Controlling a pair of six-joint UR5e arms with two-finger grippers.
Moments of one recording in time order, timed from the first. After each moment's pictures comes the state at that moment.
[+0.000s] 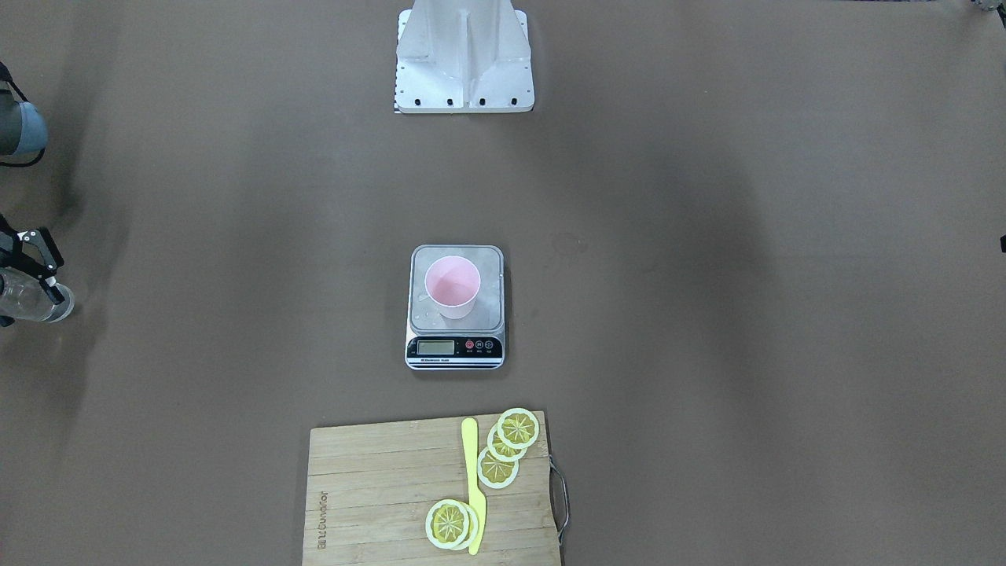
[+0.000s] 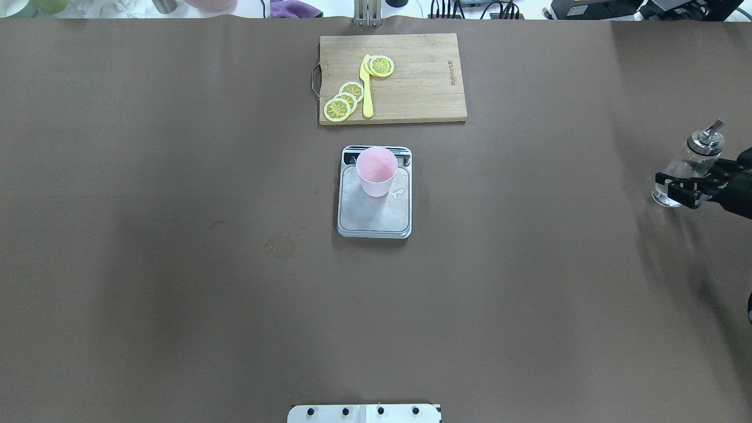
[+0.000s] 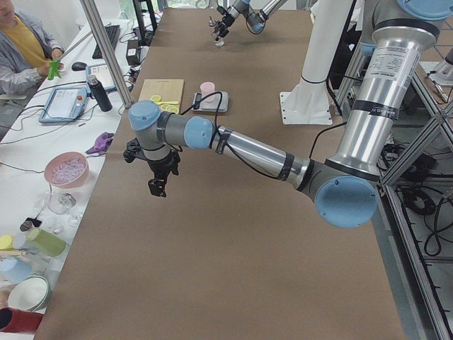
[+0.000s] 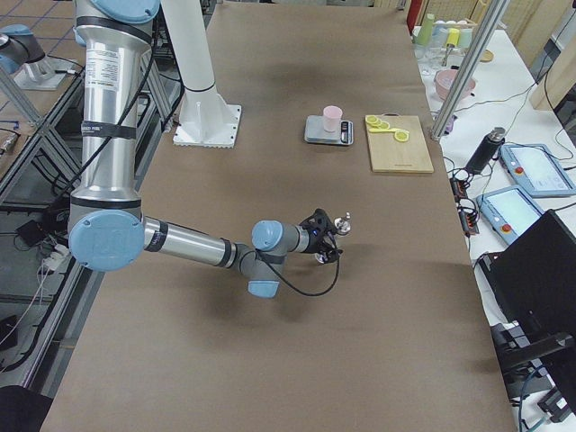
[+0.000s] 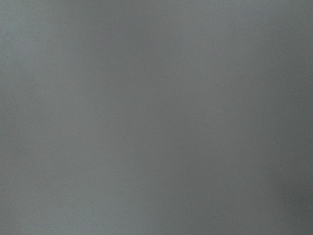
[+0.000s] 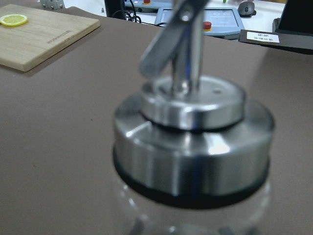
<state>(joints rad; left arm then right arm) -1.45 -1.84 -1.67 -1.32 -2.33 0.13 0.93 -1.66 1.26 0.15 1.74 0.65</state>
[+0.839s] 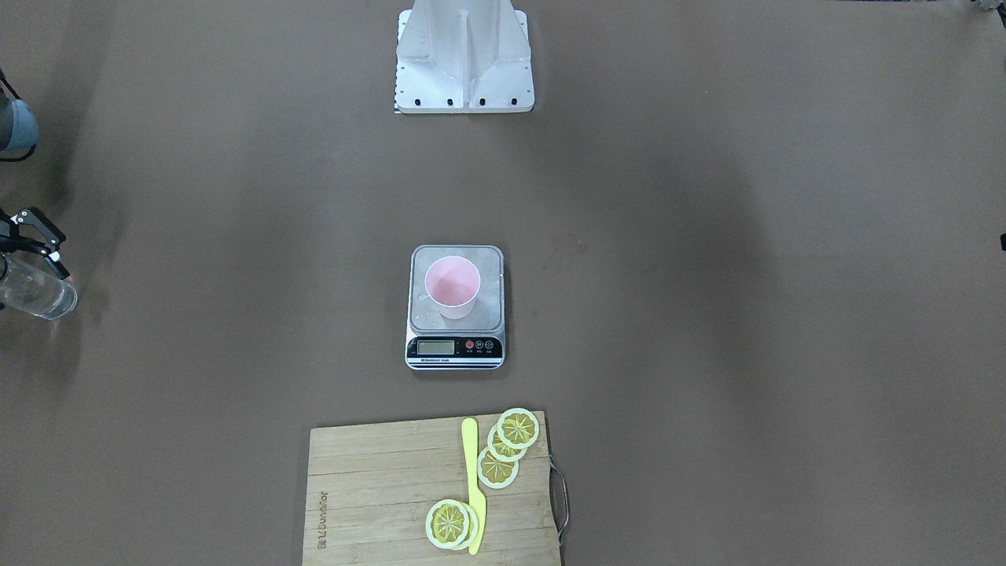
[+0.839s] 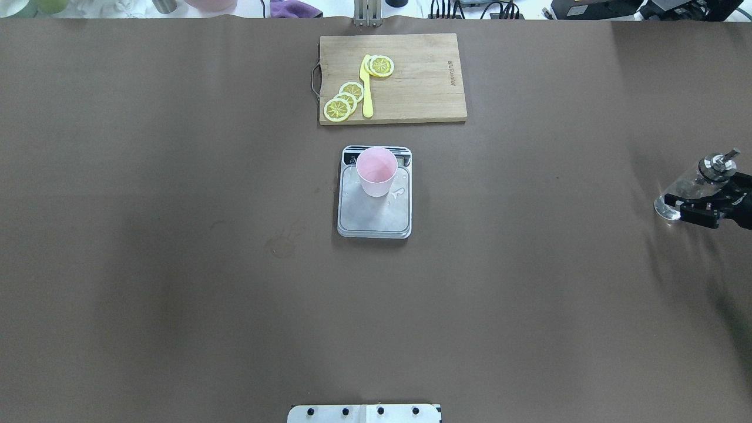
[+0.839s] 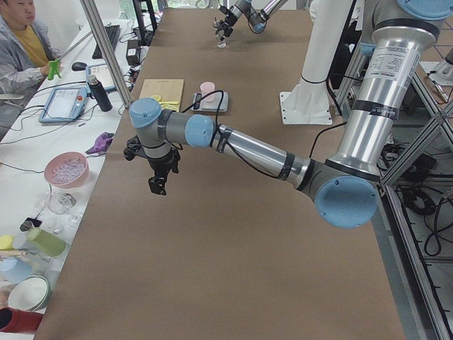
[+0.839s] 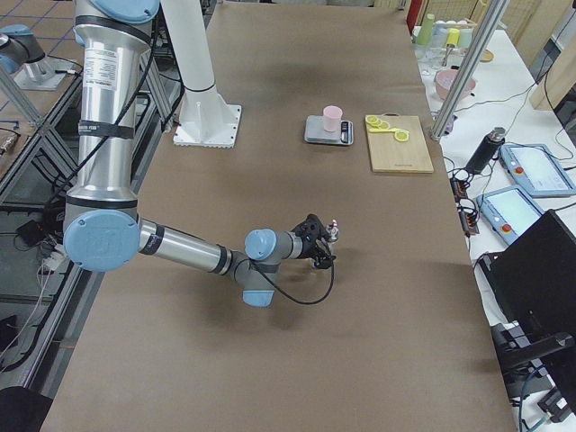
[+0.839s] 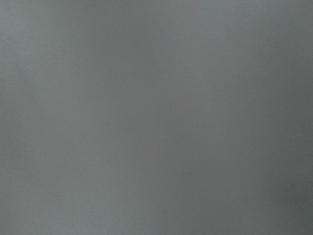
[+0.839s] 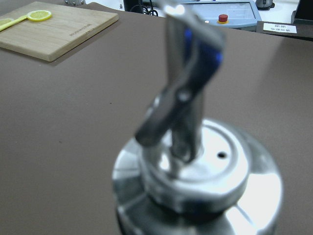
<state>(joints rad) -1.45 -1.84 -1.68 -1.32 -2.33 0.12 0.93 -1.70 1.24 0.25 1.81 0.65</state>
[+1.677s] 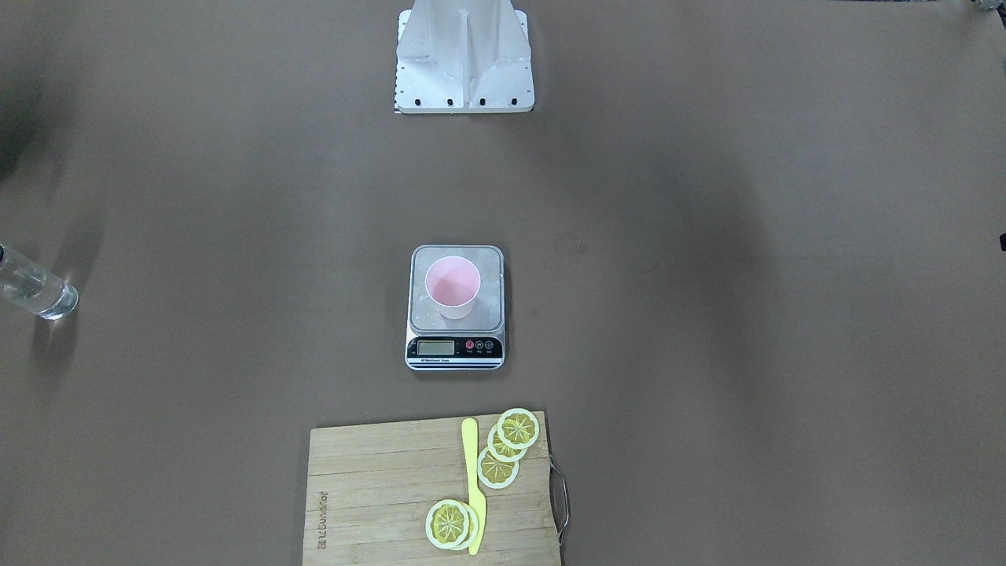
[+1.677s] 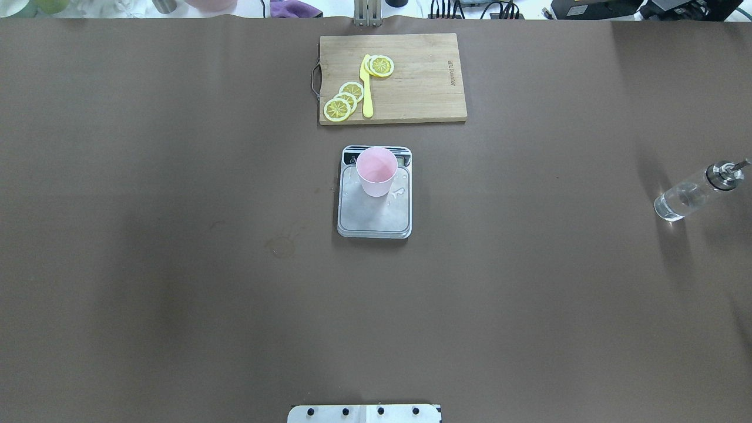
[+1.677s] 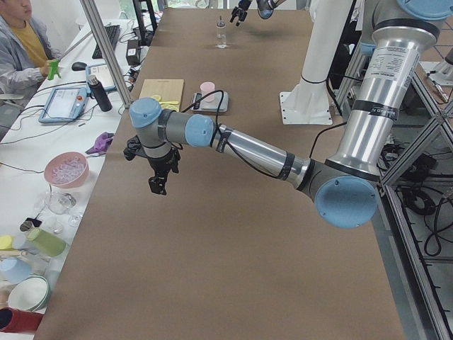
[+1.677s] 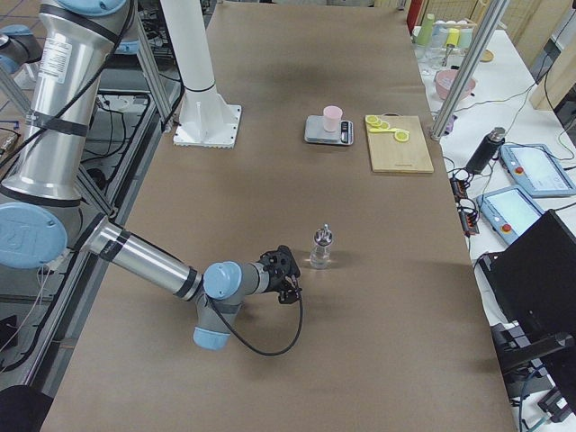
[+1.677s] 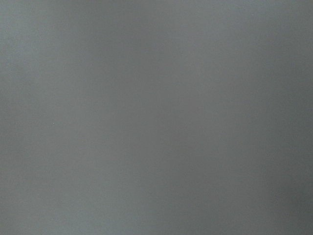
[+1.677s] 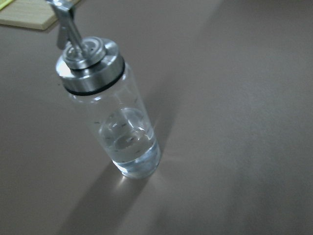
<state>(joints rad) -1.45 -1.84 -1.68 -1.32 -2.33 0.12 1.34 -1.83 1.23 0.14 2.33 0.58</state>
